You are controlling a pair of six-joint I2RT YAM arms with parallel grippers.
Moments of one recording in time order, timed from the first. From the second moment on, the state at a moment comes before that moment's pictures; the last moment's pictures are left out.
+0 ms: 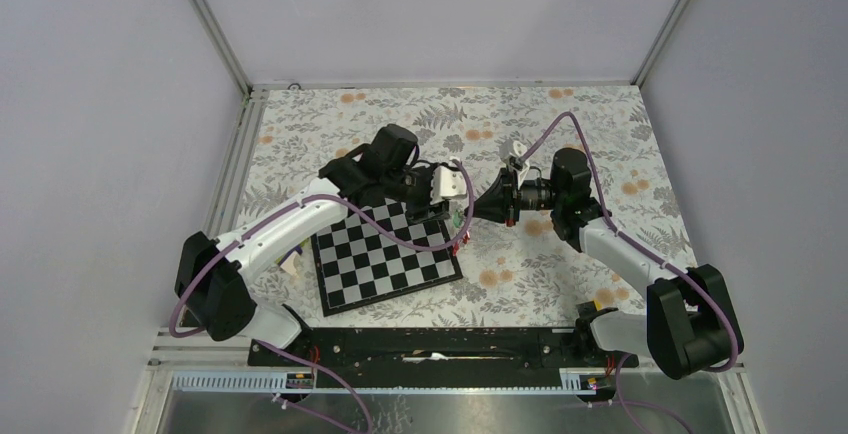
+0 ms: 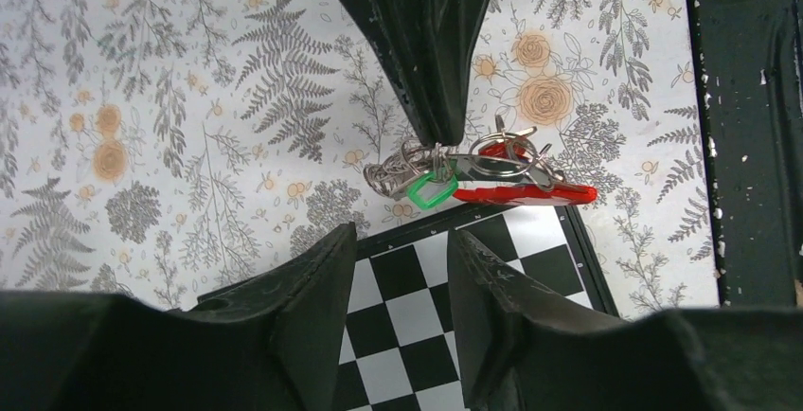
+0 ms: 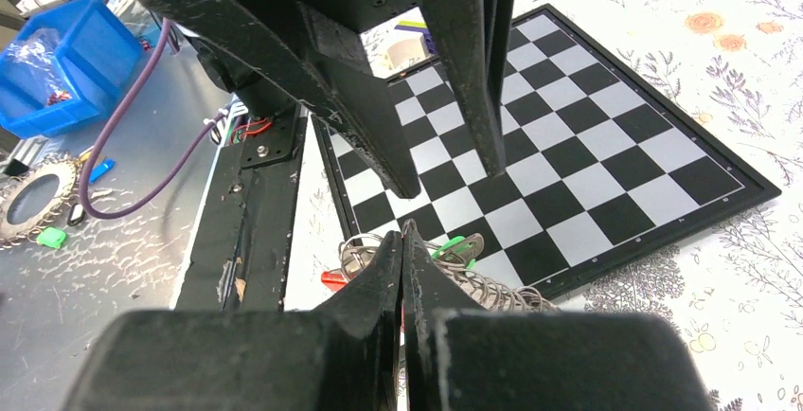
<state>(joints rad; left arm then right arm) -0.75 1.45 1.25 -0.54 0.59 0.71 0.34 1.26 0.63 0.44 -1.20 0.10</state>
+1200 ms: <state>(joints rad) -0.71 1.51 1.22 -0.43 0.89 0.63 0.32 1.26 0.62 0.53 -1.24 0.16</state>
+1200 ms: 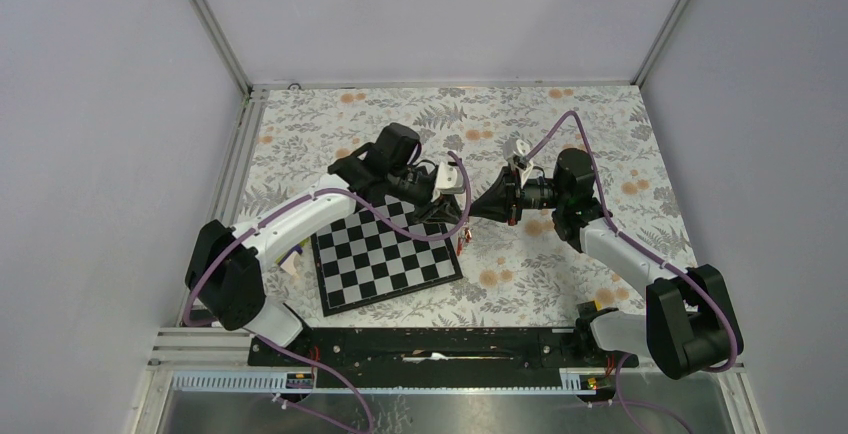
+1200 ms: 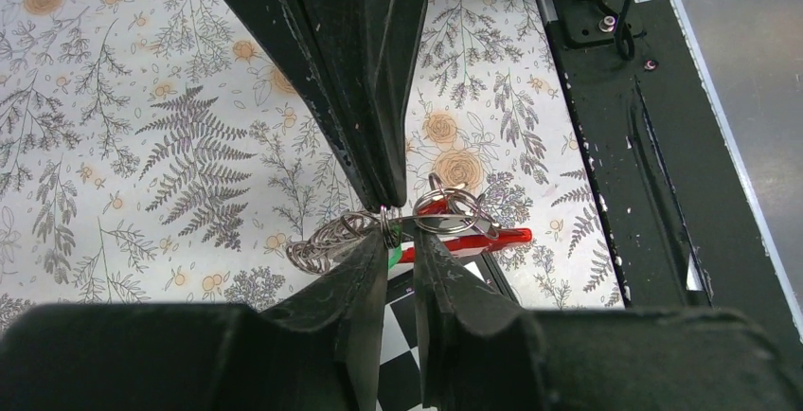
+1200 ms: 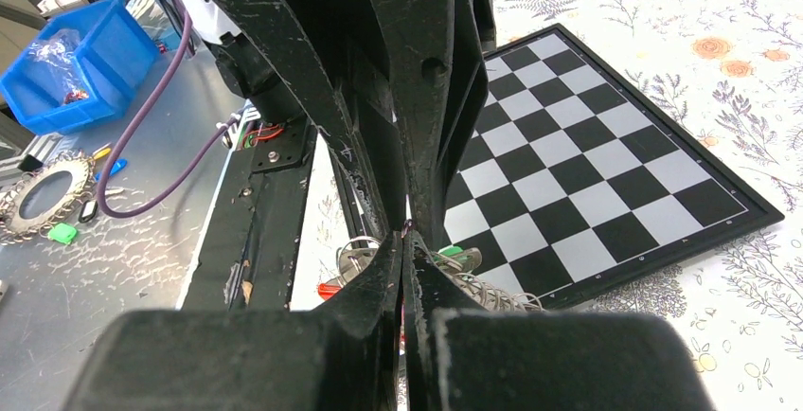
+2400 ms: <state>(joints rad) -0.77 1.58 1.44 -0.75 0.54 0.67 0.32 1.23 0.62 0.36 -1.18 -0.06</state>
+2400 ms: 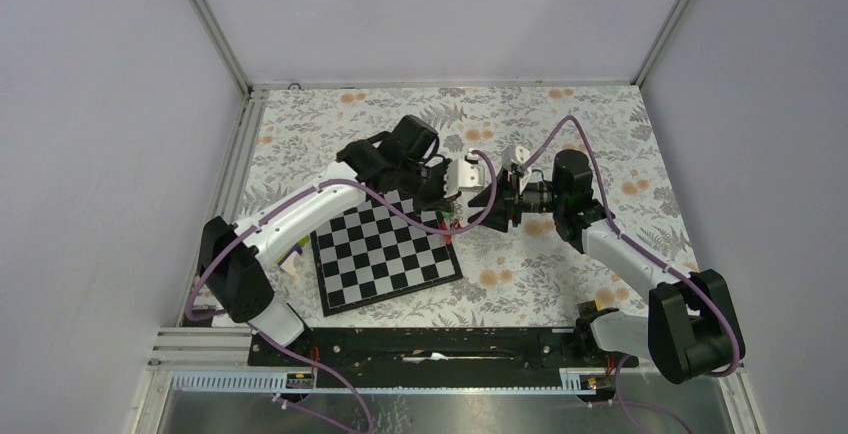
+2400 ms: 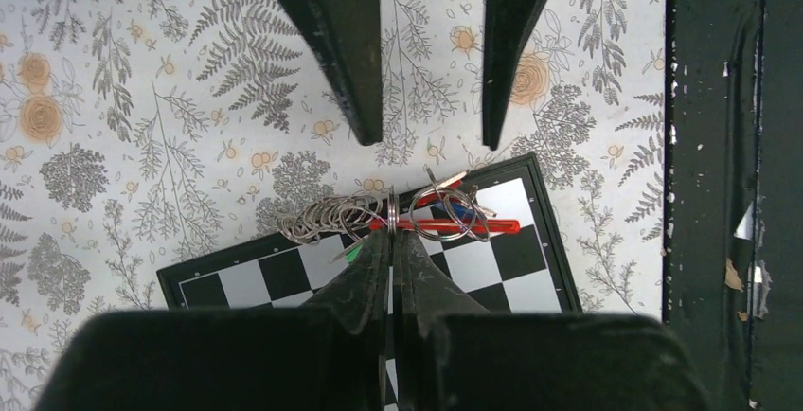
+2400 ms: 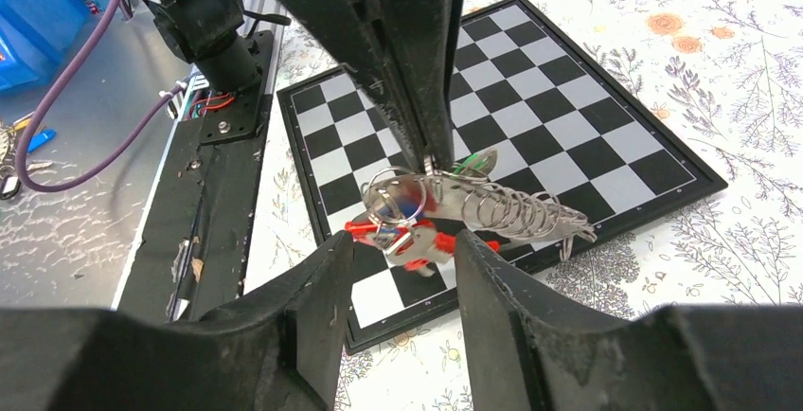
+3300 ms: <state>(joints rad) -0.80 1.61 1.48 -0.79 0.52 0.58 0.34 1.30 0.60 0.56 -1.17 0.14</state>
